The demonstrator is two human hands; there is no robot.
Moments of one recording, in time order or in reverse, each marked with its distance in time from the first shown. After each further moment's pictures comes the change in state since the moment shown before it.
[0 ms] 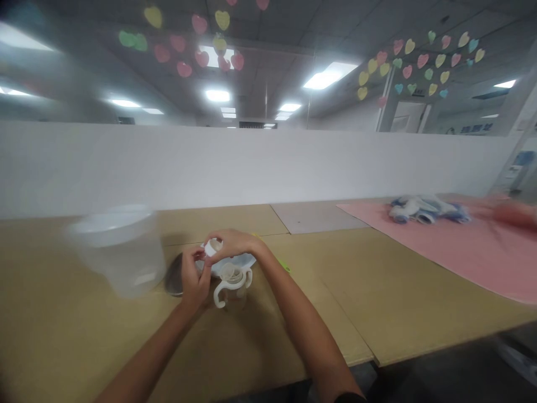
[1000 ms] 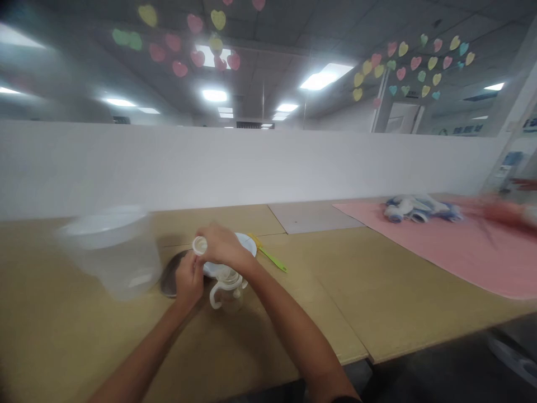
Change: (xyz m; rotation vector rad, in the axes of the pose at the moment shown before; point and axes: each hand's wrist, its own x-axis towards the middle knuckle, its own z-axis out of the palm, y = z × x) left_hand 0.003 -0.004 -0.004 0.180 -0.130 0.054; right_hand -0.002 -0.033 0.018 -0.271 0.338 0.125
